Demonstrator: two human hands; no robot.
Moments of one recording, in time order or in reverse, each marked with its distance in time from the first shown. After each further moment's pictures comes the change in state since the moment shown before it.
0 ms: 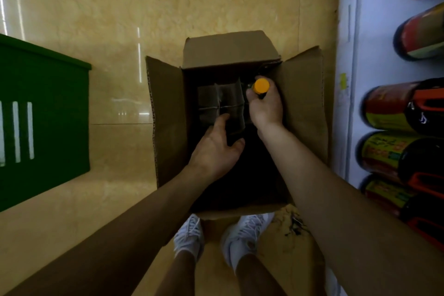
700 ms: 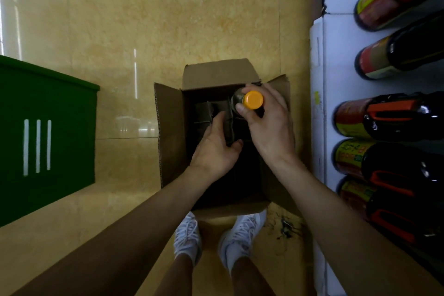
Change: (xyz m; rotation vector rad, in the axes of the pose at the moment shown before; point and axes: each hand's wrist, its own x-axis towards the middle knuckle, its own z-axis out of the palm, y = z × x) left_hand -0.036 0.040 -0.021 -0.064 0.065 0.127; right_hand -0.087 -0.047 -0.080 -0.145 -0.009 -0.483
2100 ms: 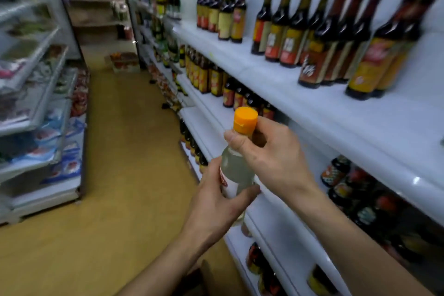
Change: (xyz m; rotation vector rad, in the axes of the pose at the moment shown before) left_hand -0.519 0.454 -0.196 -0.142 -0.004 1.023; right_hand -0.331 -0.525 -0.498 0.074 0.606 -0.465
